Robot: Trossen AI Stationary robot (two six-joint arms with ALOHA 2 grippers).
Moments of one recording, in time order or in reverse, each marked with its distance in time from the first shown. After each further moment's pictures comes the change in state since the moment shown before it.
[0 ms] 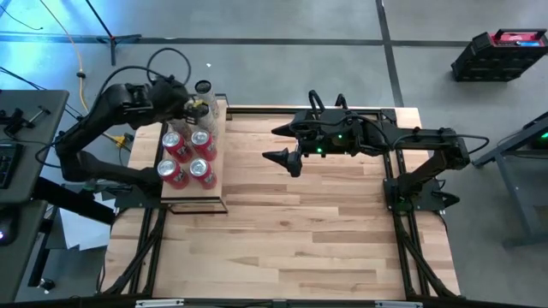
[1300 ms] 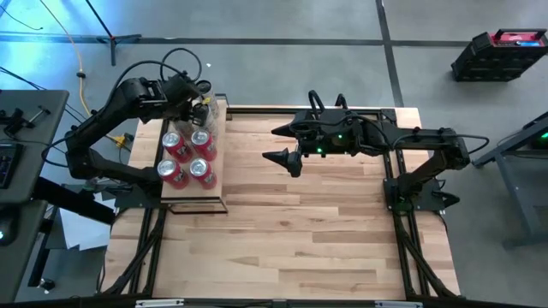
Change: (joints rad) left arm 0.074 0.075 0.000 -0.020 0.129 0.050; right arm 0.000 0.000 0.000 0.000 -0.003 0.000
